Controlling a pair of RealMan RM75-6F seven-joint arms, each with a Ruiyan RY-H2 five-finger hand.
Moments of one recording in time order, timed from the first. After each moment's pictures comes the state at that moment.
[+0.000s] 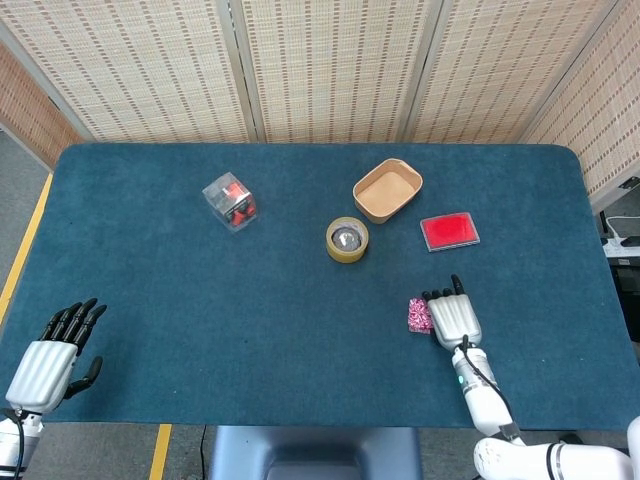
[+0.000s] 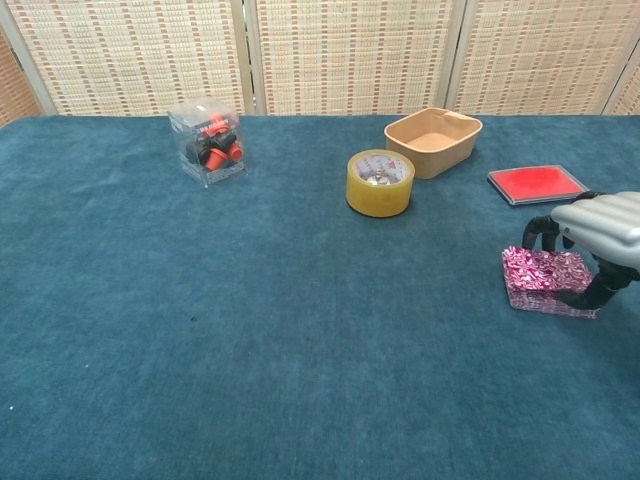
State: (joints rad) left arm -0.15 -1.10 0.02 -1.64 1.57 1.41 0.09; right arm 0.58 -1.50 0.04 -1.68 -0.82 1.23 -0.86
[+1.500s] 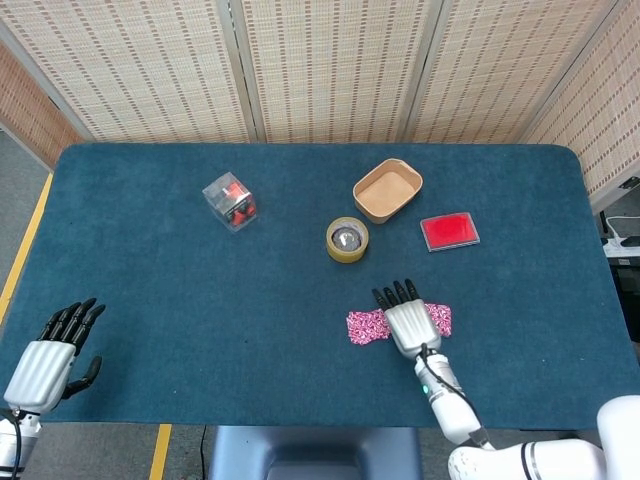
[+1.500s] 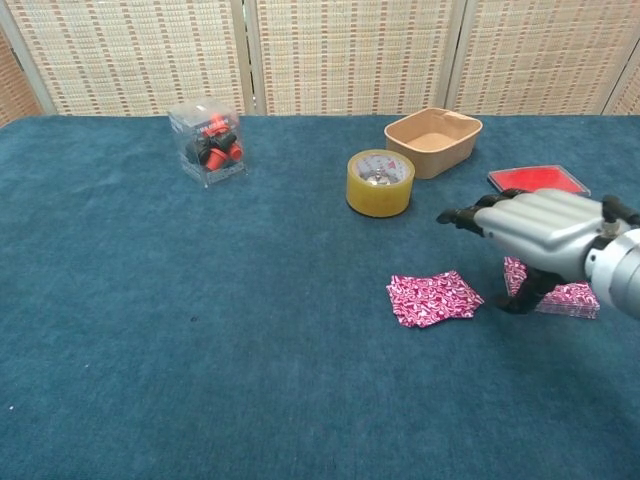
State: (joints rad) left arm -0.15 -1.09 0.02 -1.64 1.58 1.41 0.06; right arm 0.66 -1.55 0.04 -1.79 -0.82 1.27 -1.01
